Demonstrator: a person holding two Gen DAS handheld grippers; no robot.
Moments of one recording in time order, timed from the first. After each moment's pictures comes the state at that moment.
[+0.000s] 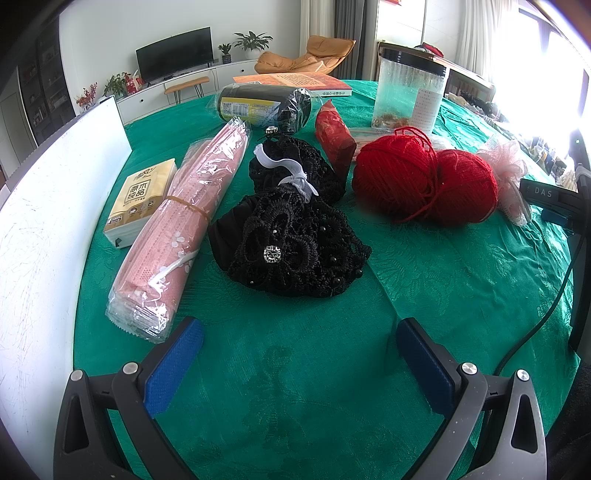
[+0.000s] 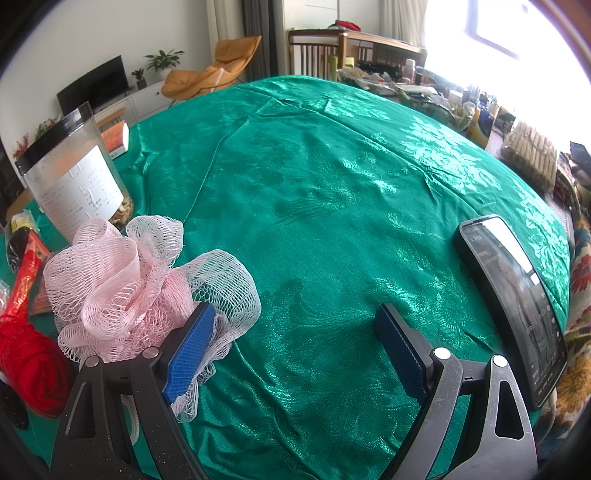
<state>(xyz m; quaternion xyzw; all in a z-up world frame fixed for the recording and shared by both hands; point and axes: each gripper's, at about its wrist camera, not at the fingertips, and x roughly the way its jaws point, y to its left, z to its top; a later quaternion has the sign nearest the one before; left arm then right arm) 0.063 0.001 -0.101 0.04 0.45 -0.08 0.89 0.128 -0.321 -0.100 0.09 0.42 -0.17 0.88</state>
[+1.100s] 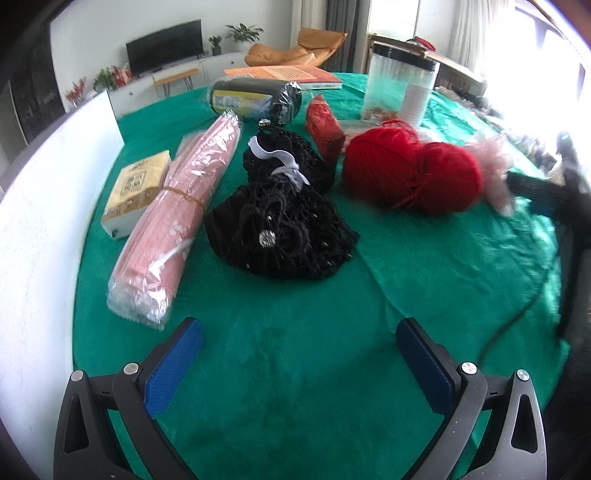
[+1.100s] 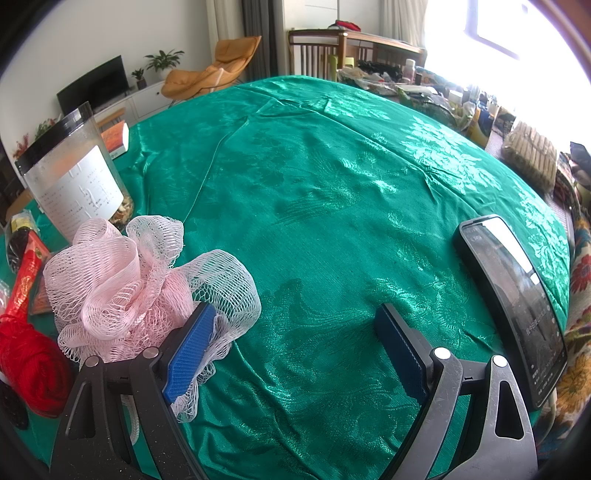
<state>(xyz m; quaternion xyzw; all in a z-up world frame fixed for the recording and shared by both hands) 0.053 0.010 -0.091 0.01 0.47 -0.12 0.87 0.127 -0.321 -0.100 0.09 0.42 -0.17 0.88</state>
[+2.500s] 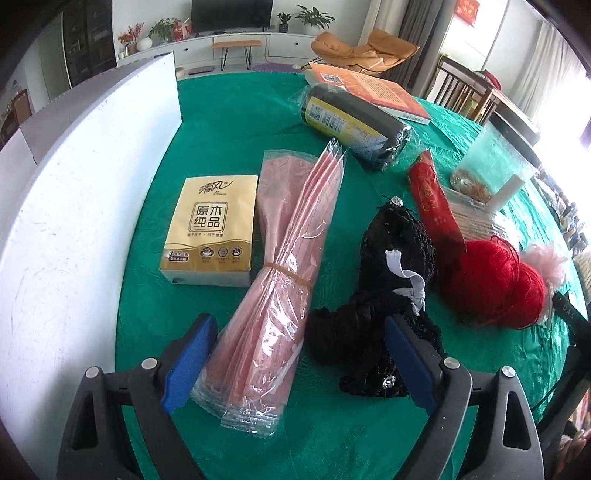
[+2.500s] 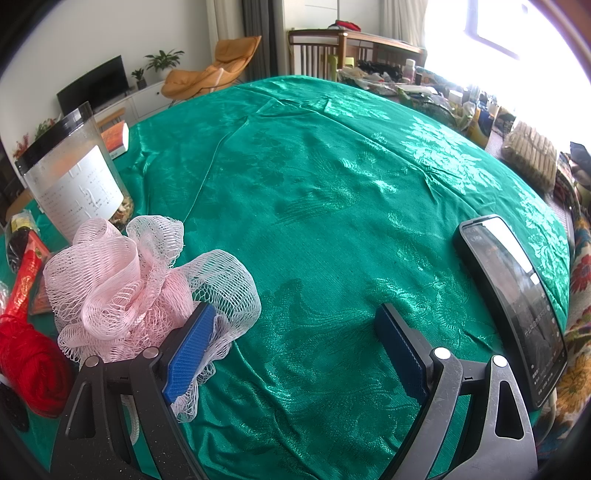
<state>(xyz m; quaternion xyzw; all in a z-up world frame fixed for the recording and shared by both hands) 0.124 0.063 -0.080 -0.08 0.50 -0.03 0.86 0.127 -0.321 -0.100 0.09 0.42 -0.17 0.88</state>
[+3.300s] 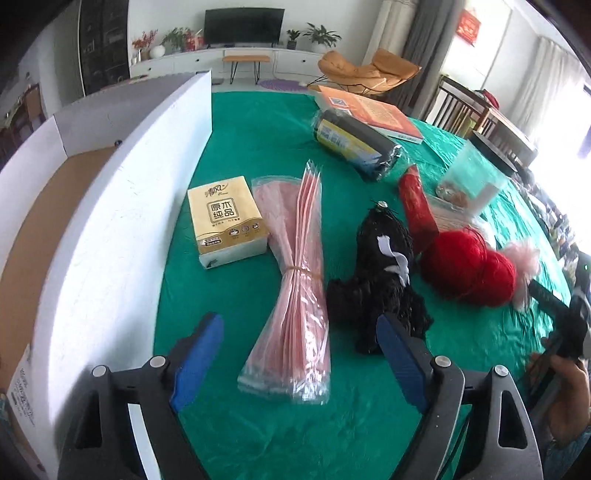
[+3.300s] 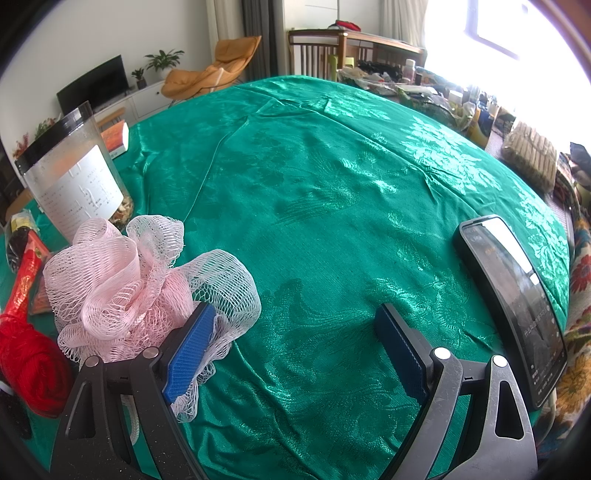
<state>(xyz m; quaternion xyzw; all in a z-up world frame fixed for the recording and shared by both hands) 0.072 0.079 -0.054 -0.10 0.48 -0.02 0.87 0.127 -0.321 -0.100 0.09 0.42 -0.18 0.89</state>
